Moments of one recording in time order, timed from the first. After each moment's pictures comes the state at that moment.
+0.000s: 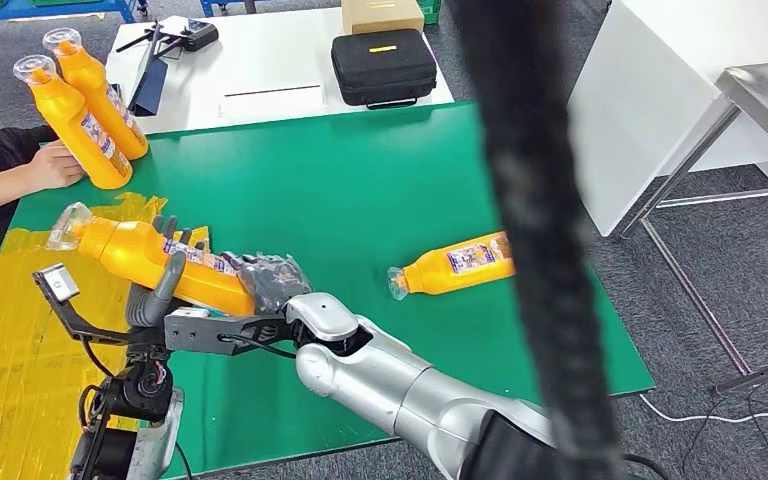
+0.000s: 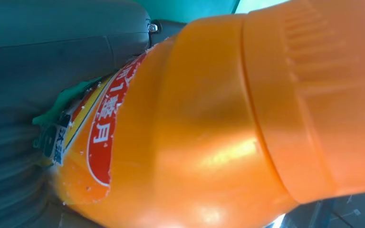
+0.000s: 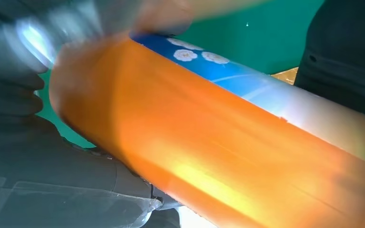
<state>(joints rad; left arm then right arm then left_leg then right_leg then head) -0.24 -0.12 -0.03 -1.32 0.52 -0.13 -0.15 -0.73 0.34 1.11 -0.75 0.54 -0.15 0.24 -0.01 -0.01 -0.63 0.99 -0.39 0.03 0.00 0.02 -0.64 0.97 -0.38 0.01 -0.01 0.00</state>
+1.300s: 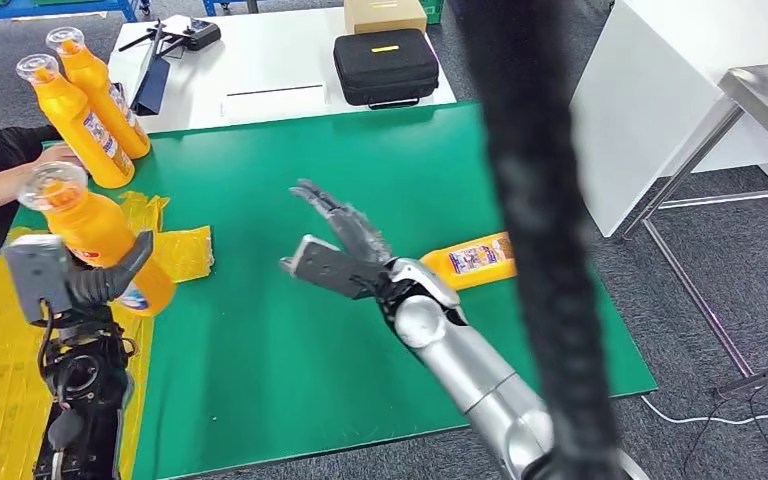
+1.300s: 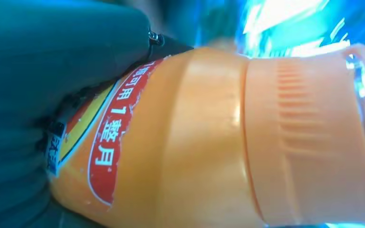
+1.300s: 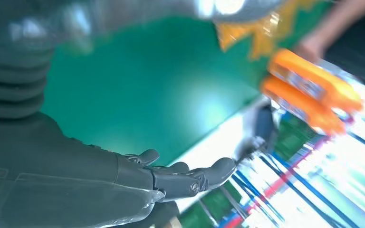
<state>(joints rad) -0.32 -0.03 0.03 -1.36 -0.37 0.40 -0.30 -0.54 0.13 0.55 -1.12 0.46 -0.05 -0.21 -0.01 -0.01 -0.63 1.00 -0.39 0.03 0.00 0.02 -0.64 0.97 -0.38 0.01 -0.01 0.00</state>
